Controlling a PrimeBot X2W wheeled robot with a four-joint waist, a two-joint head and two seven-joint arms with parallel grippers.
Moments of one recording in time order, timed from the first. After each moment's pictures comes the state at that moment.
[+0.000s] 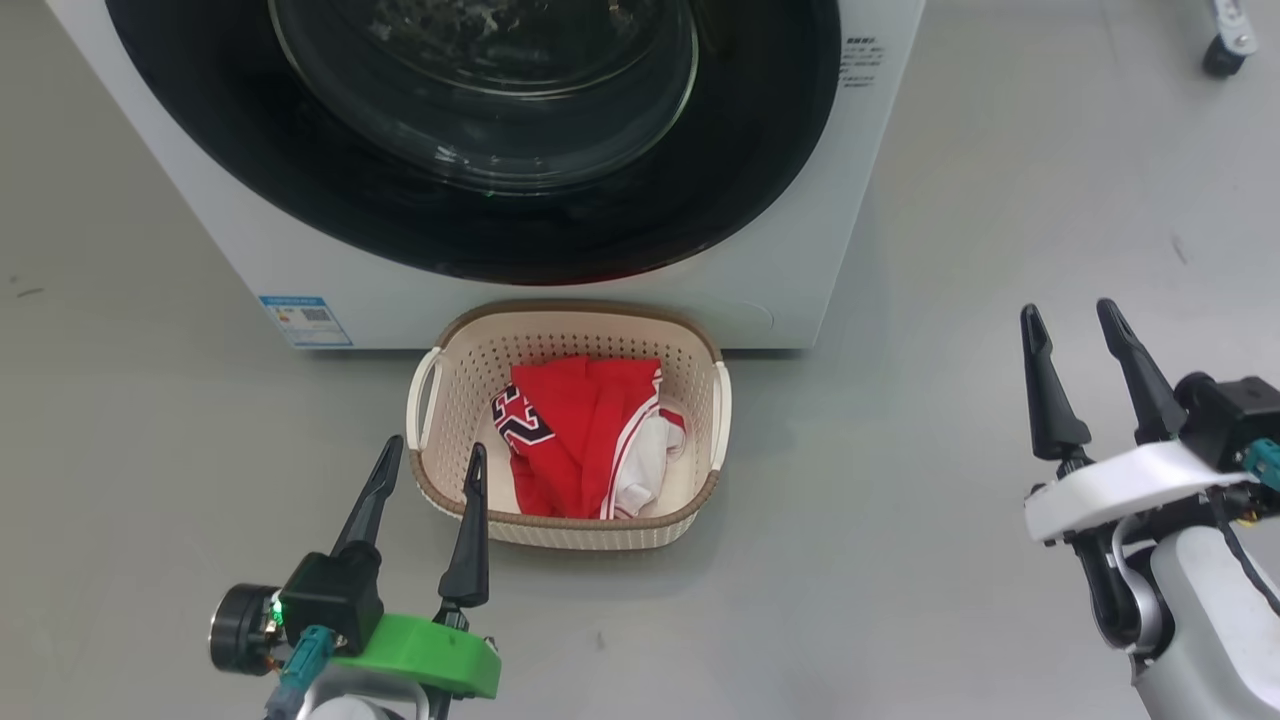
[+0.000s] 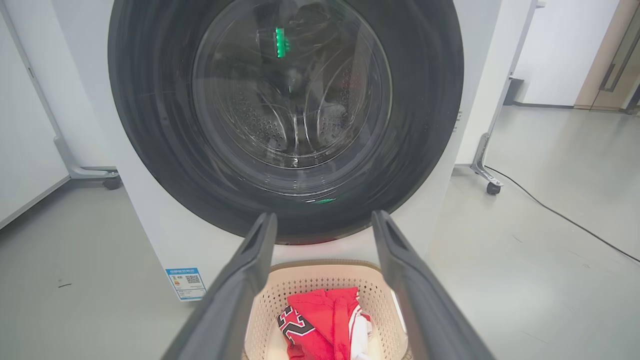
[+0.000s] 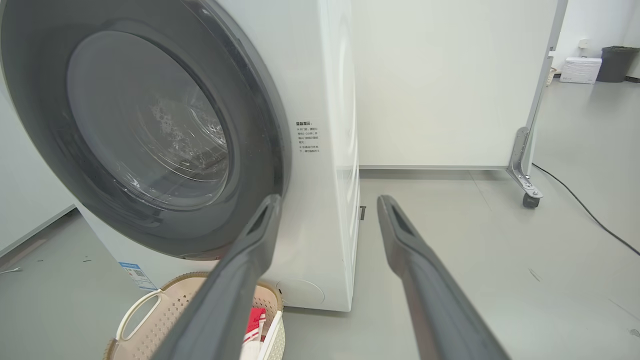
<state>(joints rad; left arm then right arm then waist) -0.07 0.05 -0.35 0.10 -0.34 0.12 -0.25 -0.24 -0.31 0.29 0.25 0.57 0.04 -0.25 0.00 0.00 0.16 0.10</state>
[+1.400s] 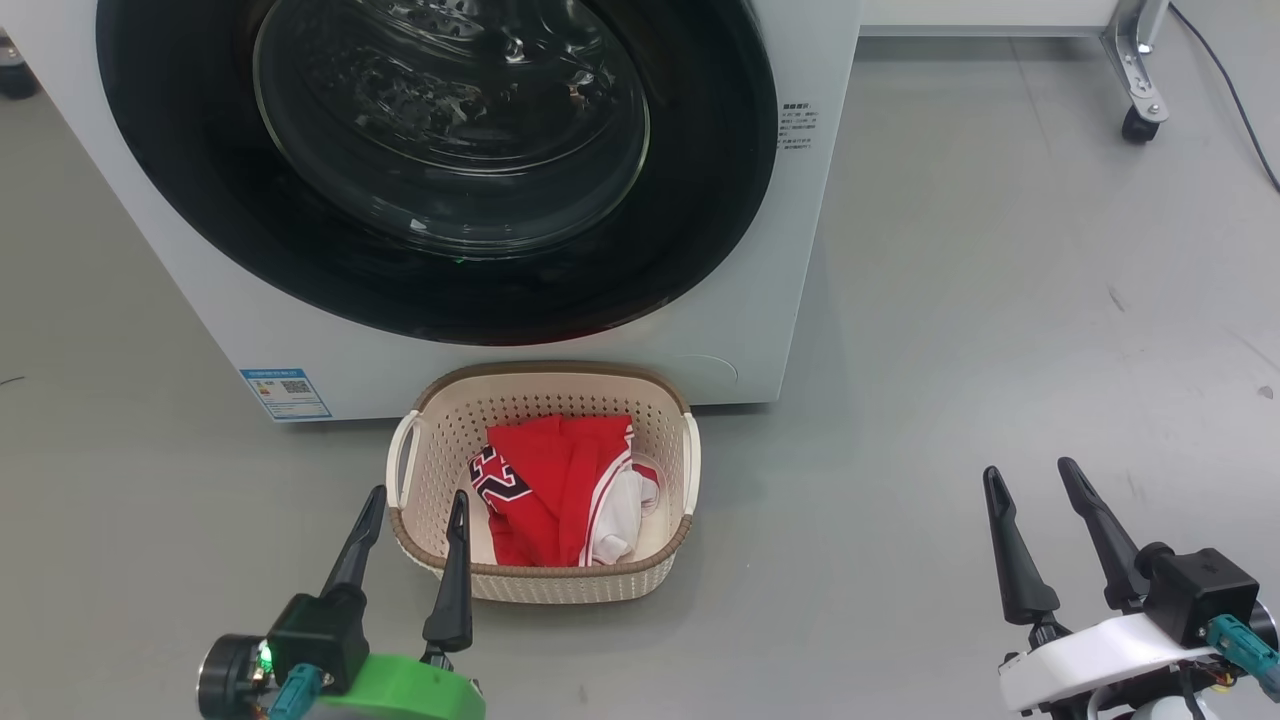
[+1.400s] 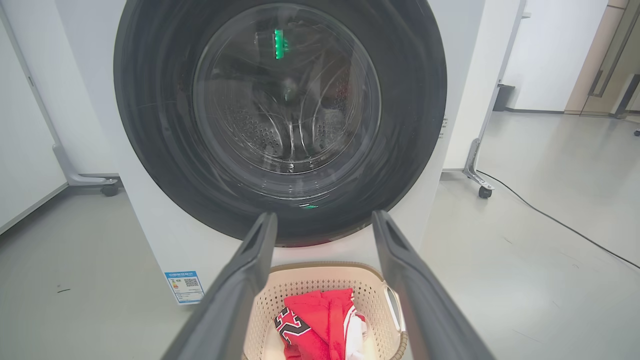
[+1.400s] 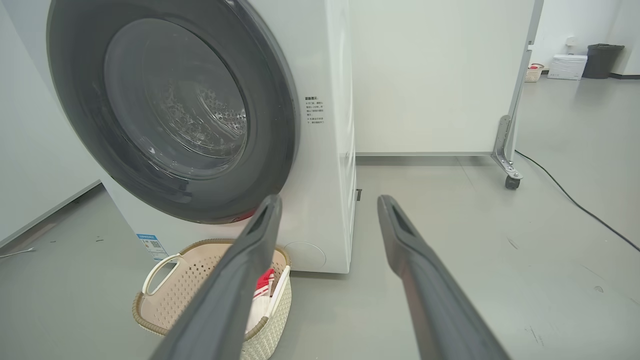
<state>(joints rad) -0.01 0.06 -0.32 0.11 -0.34 0.12 -0.25 0.09 -0.23 0.24 0.05 0.45 -0.04 -0.25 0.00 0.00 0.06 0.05</state>
